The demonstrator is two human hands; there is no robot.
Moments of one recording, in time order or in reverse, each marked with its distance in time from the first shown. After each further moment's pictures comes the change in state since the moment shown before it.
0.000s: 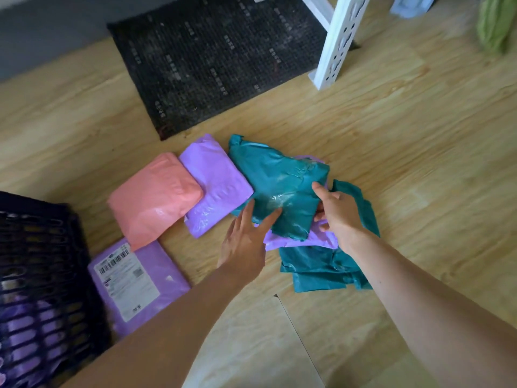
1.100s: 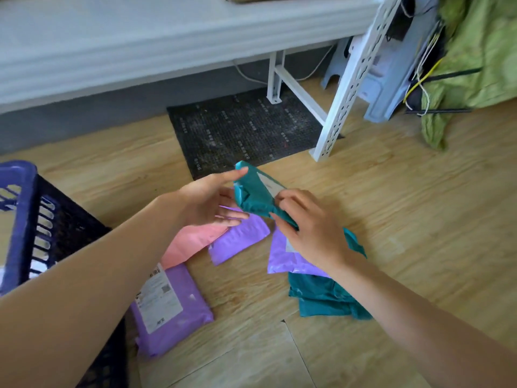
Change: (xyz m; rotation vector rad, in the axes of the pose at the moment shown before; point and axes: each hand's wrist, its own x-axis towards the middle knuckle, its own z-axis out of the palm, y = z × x) left_hand 0.011 -0.021 -0.212 -1.174 -0.434 -0.507; right_hand -0.128 -0.048 0.022 -0.641 0.194 -1.648
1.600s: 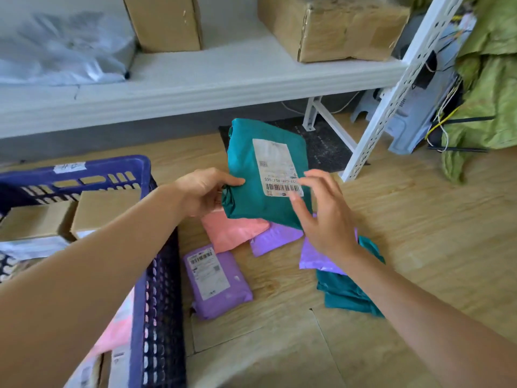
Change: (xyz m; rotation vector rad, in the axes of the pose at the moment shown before) left_hand -0.148 -0.022 -0.053 -0.183 0.178 0.249; right_hand 0.034 -0.116 -0.037 0.155 0.121 0.130
